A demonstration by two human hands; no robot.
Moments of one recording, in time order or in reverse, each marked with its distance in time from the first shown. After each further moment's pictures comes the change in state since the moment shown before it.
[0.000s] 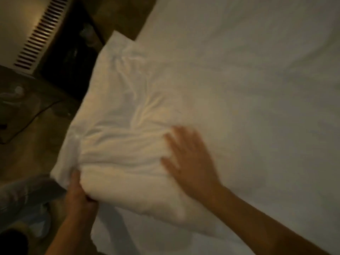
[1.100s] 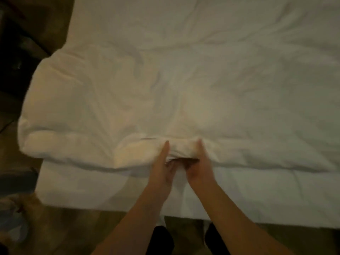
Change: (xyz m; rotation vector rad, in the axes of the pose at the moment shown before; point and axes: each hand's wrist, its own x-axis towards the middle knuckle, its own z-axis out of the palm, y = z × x) left_hand -0.295 -0.269 0.117 0.024 -0.846 -0.198; right_hand -0.285 0.132 -0.006 2.259 0.497 1.015
